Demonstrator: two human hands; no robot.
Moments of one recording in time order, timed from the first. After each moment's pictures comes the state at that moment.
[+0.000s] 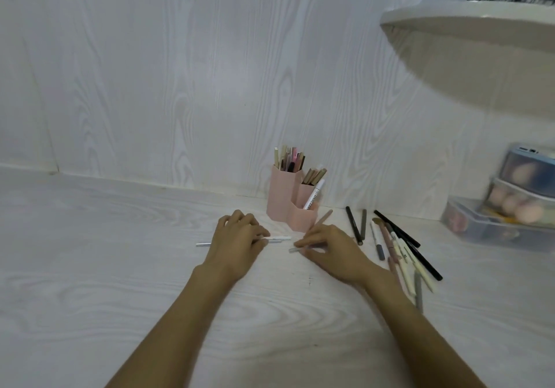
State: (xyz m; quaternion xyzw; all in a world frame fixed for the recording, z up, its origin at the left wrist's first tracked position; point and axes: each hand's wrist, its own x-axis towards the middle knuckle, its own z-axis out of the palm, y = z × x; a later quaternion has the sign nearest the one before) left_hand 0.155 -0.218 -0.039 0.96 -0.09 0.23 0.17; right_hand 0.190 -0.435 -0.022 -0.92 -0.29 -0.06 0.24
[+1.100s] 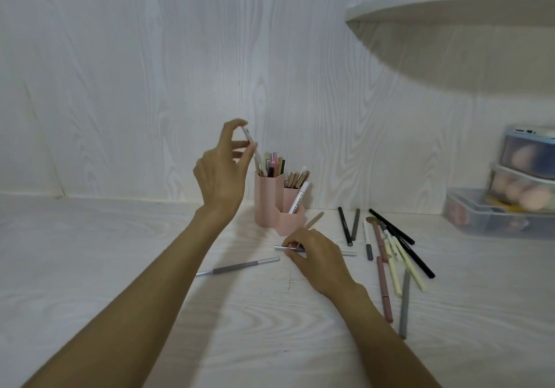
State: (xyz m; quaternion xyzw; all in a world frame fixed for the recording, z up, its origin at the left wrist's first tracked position) left_hand 0.169 -0.260 0.082 0.78 0.02 0.54 0.32; right_hand 0.179 -0.434 -0.036 -0.89 -0.29 -0.20 0.27
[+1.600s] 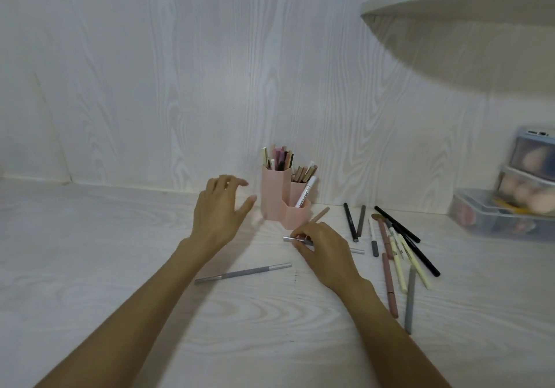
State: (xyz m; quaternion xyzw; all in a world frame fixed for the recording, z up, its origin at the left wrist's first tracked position) left_hand 0.163 -0.220 0.007 0.93 -0.01 0.33 0.19; right_hand 0.182 -0.435 -0.037 -0.90 -0.27 -0.22 0.26
